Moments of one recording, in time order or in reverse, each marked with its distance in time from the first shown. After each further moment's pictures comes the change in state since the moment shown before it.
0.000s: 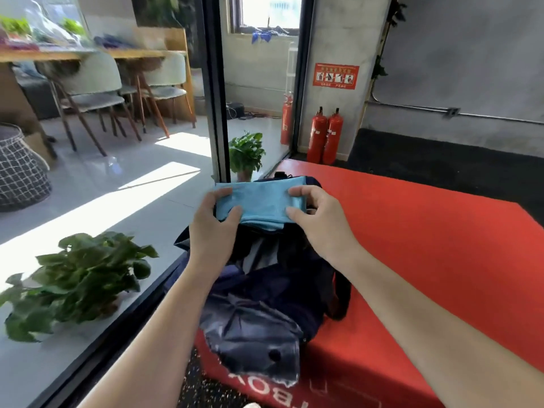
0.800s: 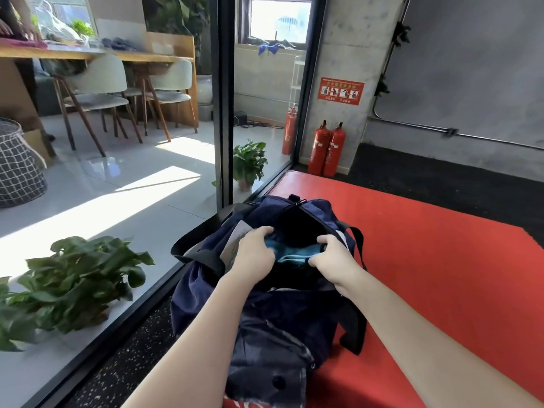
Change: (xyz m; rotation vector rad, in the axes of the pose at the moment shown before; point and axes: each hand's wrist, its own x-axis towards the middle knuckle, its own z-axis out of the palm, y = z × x) left_hand 0.026 -0.049 0.054 0.382 -0.440 -0.150; right_hand 0.018 0.057 0.017 -0.297 -0.091 0.461
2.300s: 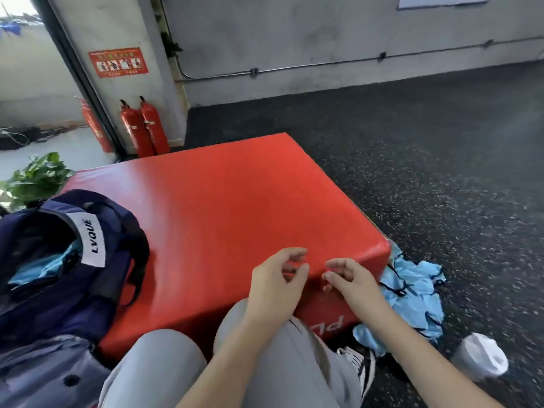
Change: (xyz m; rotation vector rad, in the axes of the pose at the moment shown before) left_hand -0.294 0.205 0.275 -0.256 -0.562 0.434; right_hand -0.282 0.342 -0.226 0.545 0.510 0.227
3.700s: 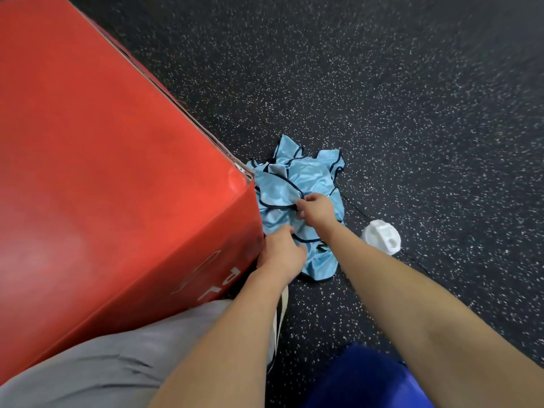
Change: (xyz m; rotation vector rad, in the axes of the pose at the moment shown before) left_hand 0.072 -0.095 0.348 0.450 -0.660 -0.334; right_hand 0.160 0.259 -0.185 0.027 0.456 0.577
